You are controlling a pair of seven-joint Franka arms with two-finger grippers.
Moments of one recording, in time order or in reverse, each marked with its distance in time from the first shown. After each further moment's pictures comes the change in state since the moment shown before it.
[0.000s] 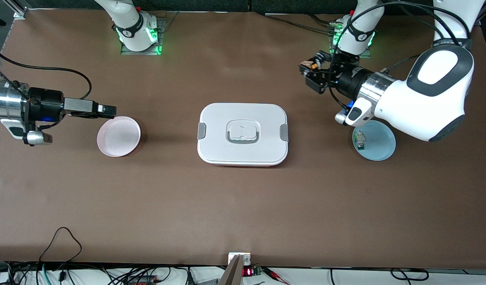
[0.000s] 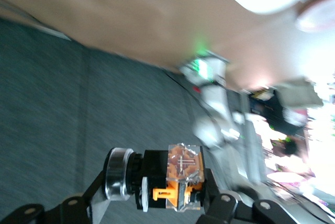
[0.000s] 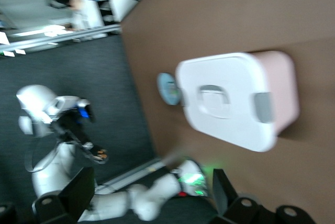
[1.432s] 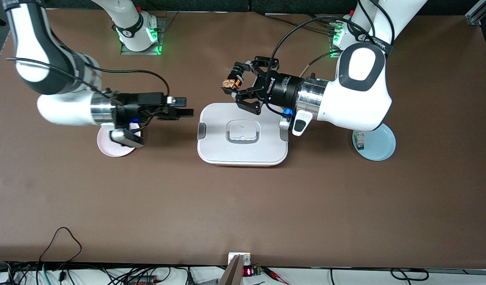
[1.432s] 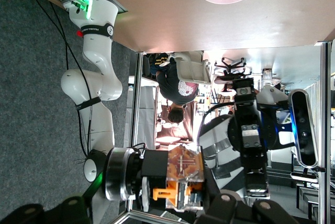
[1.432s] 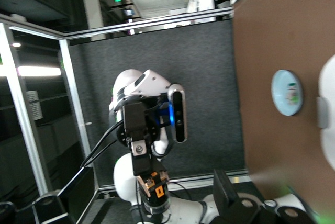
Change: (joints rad) left arm -0.234 0.066 -0.014 -0.001 -0.284 0.559 -0.209; right arm 0.271 0.034 0.046 -0.188 0.599 0.183 -0.393
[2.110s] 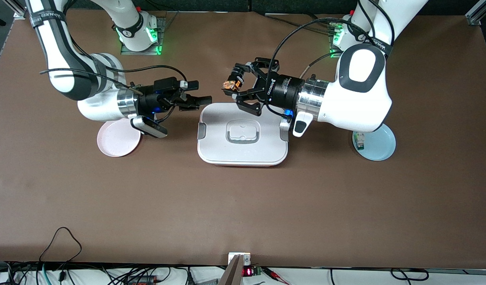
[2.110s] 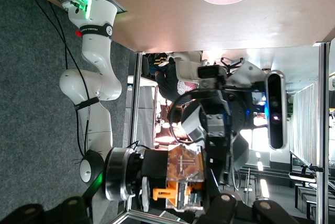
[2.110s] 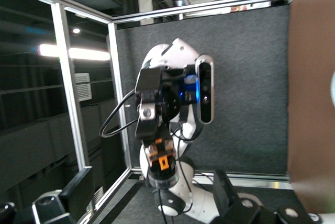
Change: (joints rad) left arm 0.002 0.001 0.001 0.000 -0.001 0.002 0.000; right arm 0.026 -0.016 0.019 -0.155 0.199 -0.142 -0.235
